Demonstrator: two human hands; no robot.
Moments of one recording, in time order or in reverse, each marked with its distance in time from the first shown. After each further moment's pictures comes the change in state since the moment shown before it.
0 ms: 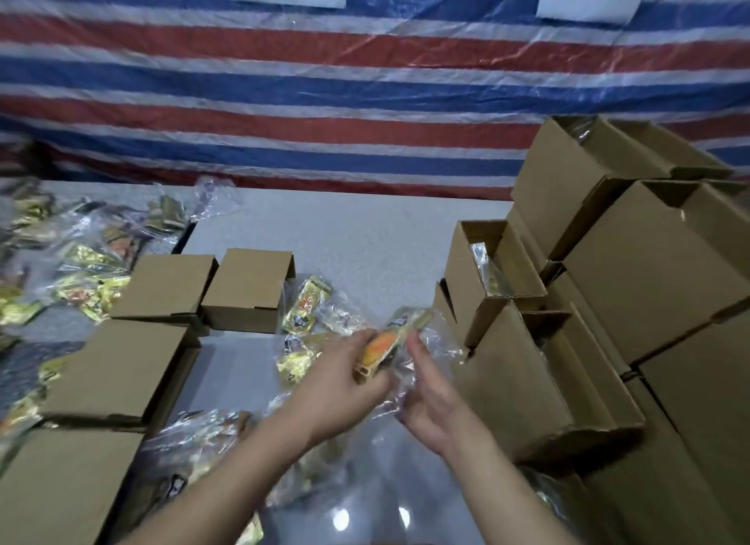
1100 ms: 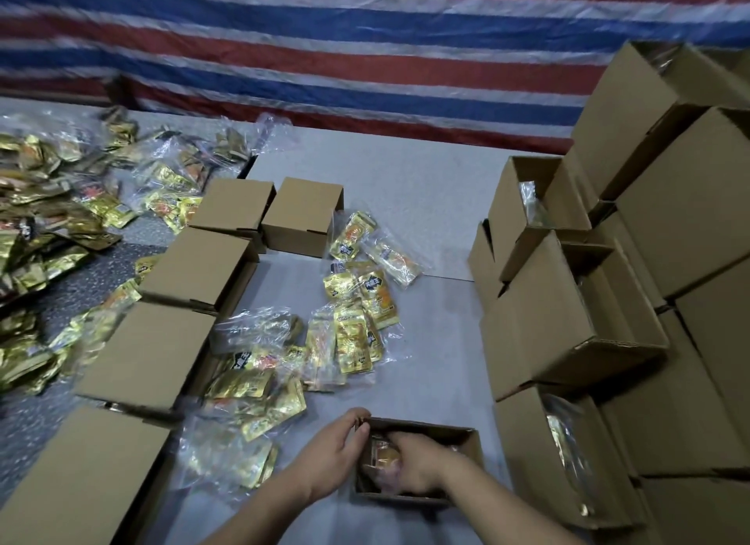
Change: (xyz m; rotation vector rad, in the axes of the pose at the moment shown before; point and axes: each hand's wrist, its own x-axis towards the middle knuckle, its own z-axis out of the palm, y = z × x) left_hand -0.192 -0.099 0.101 -0.094 -0.217 -0.345; right_hand -0.047 0.171 -0.097 -1.661 -0.397 0.329
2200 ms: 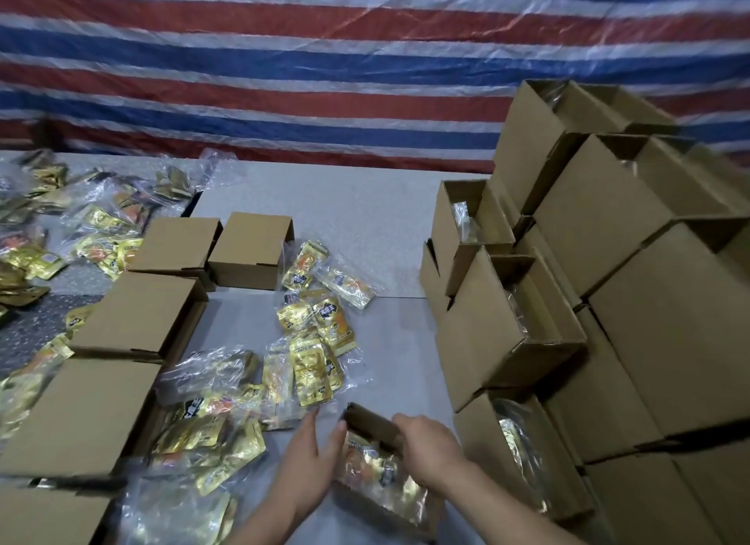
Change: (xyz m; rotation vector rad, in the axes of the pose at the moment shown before) left_hand 0.005 0.063 -0.006 -0.173 0.182 -0.250; right_hand -0.042 0.024 -0.042 -0.242 0.488 0.100
